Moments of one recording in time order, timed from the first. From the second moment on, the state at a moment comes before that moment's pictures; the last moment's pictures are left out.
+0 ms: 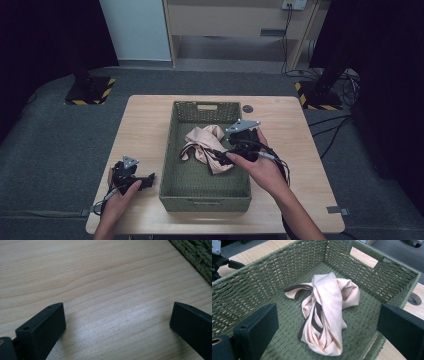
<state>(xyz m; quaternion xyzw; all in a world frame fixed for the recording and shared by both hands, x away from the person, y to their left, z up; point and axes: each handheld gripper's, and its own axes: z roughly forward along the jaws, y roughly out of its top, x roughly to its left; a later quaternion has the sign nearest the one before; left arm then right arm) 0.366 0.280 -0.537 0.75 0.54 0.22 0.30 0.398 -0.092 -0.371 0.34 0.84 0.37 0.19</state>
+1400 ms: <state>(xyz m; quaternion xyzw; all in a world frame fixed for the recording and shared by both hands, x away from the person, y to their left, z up) 0.366 0.280 -0.537 0.75 0.54 0.22 0.30 0.441 -0.040 -0.424 0.35 0.86 0.34 0.16</state>
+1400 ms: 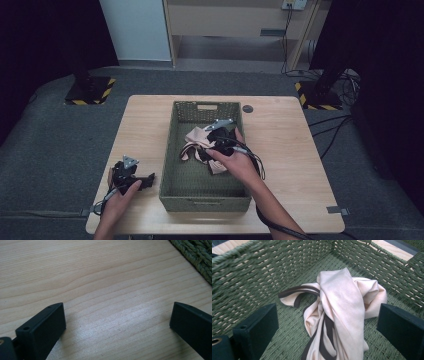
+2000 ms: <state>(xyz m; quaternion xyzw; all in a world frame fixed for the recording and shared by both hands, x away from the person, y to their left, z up) 0.366 0.280 -0.537 0.75 0.54 0.22 0.30 0.468 -0.020 -0.454 0.36 0.86 0.32 0.16</state>
